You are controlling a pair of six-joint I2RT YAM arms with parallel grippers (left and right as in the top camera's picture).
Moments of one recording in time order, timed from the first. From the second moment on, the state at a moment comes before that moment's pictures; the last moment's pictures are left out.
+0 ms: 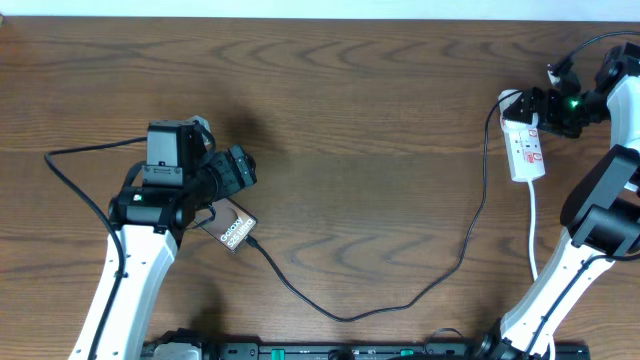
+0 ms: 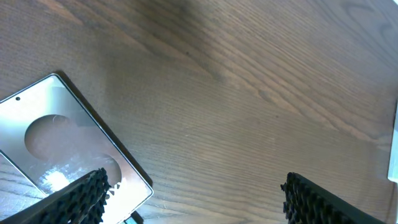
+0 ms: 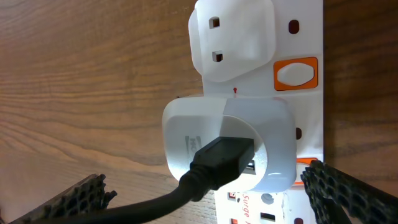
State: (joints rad) left arm -0.08 1.21 0.93 -0.68 0.23 -0.52; right arm -0.43 2.35 2.03 -1.16 -0.52 -0.29
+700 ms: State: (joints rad) left arm -0.08 1.21 0.93 -0.69 0.23 -0.52; right arm -0.41 2.35 2.00 -1.13 -0.51 -0.24
